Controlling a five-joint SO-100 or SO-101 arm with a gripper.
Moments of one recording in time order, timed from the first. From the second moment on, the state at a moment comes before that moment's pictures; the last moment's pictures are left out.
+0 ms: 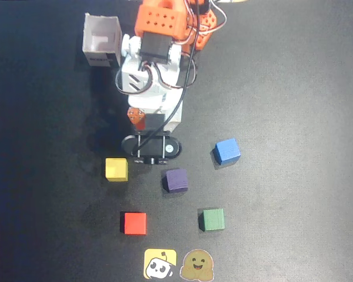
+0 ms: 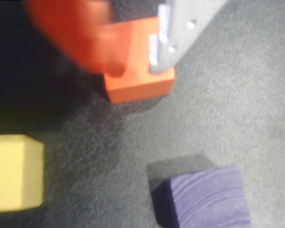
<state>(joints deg) 6.5 120.8 132.5 57.6 82.1</state>
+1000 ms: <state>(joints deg) 2.9 122.3 144.0 50.6 88.1</state>
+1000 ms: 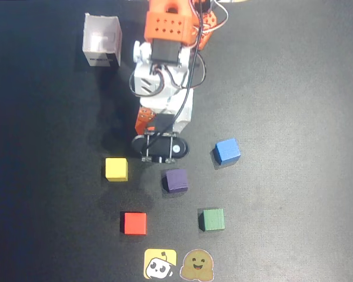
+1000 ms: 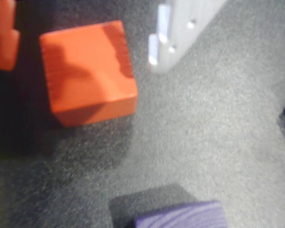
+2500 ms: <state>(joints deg) 4.0 110.1 144.0 45.6 74.0</state>
